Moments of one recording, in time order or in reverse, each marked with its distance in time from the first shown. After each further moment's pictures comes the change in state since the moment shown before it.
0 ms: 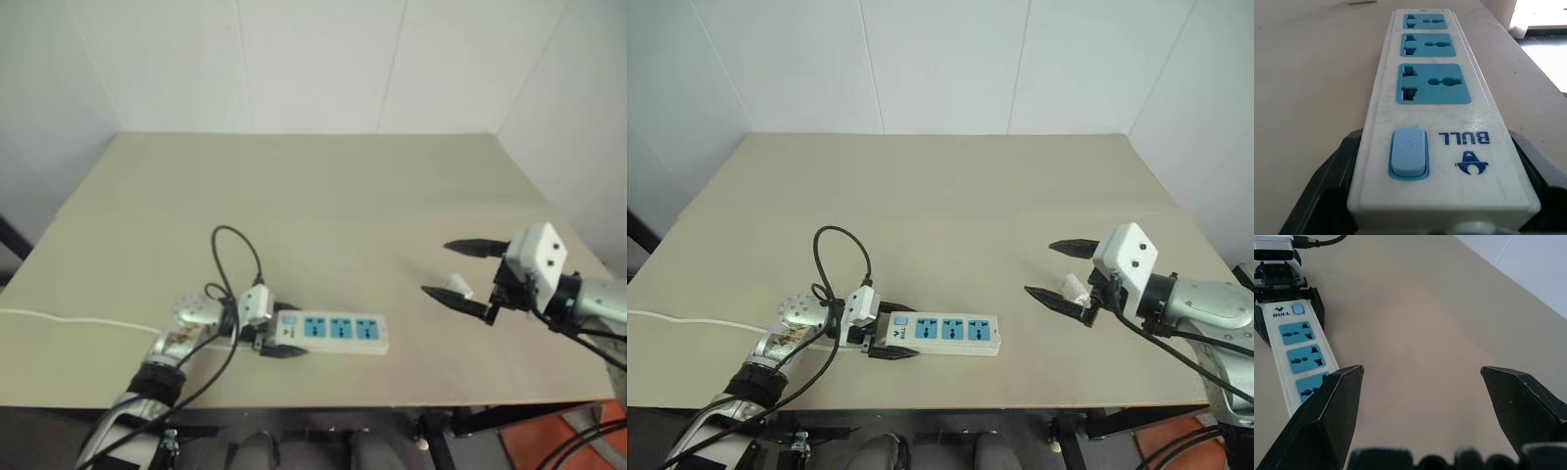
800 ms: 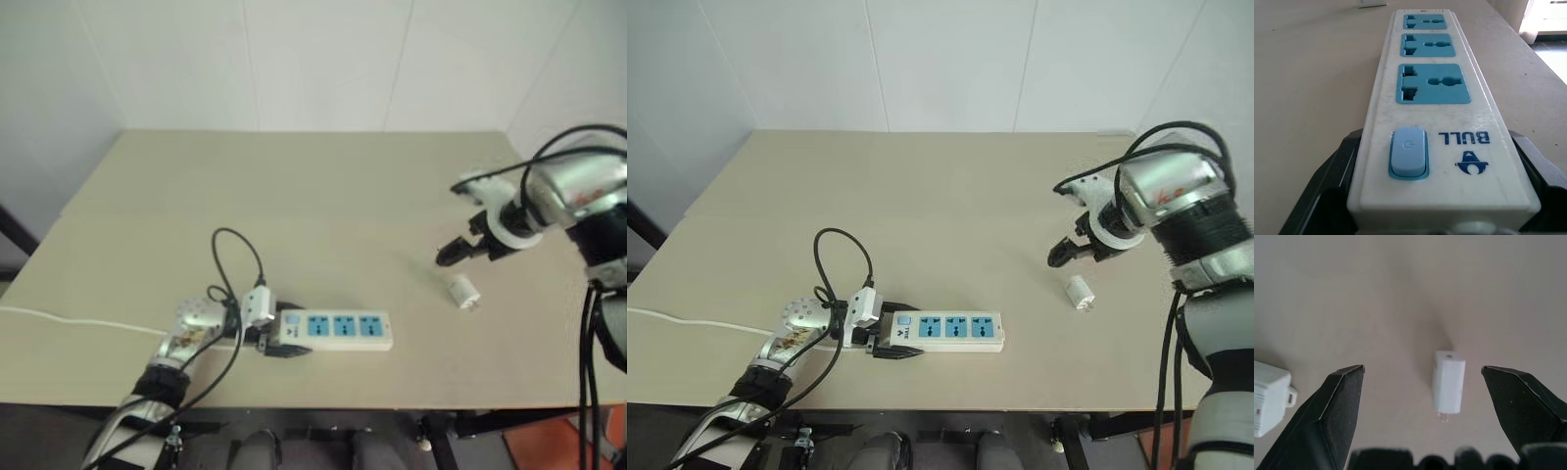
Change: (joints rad) left arm 0.012 -0.026 0.002 0.002 -0.003 -0.001 0.017; right arm -1.185 -0.028 1.001 0.856 -0.087 1.194 -0.131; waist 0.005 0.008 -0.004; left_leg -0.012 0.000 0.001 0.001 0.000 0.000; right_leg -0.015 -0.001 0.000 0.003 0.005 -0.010
